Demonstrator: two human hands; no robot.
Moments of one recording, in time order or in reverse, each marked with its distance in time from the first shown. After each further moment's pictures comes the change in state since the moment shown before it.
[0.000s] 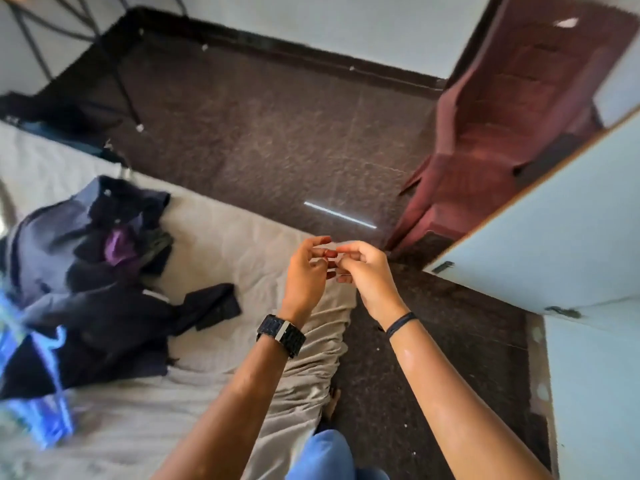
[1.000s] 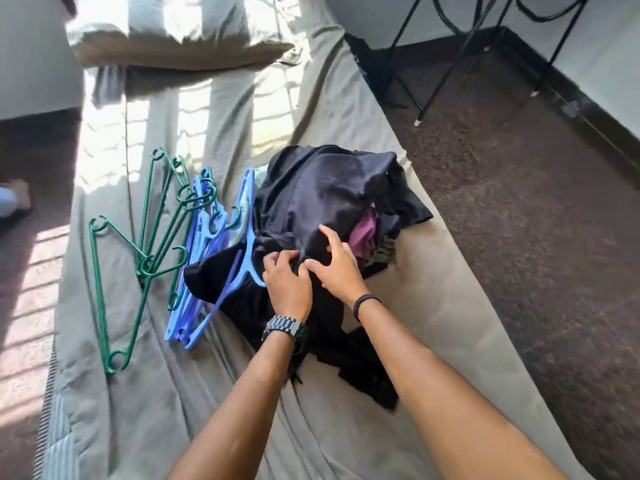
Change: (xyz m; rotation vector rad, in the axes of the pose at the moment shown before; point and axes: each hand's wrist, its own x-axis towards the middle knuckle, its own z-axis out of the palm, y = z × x) left_hand 0.090 -0.176 -0.408 0.231 1.259 -0.204; right_hand 0.103 0.120 0.492 -0.790 -0.963 -0.375
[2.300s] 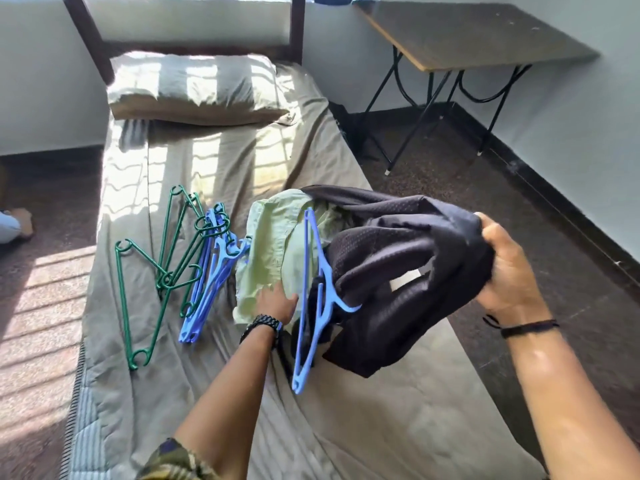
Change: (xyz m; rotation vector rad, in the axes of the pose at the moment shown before) left_hand -0.023 0.004 -0.076 0.507 -0.452 -0.031; right_hand -0.194 -0.110 -0.201 0.938 0.099 -0.363
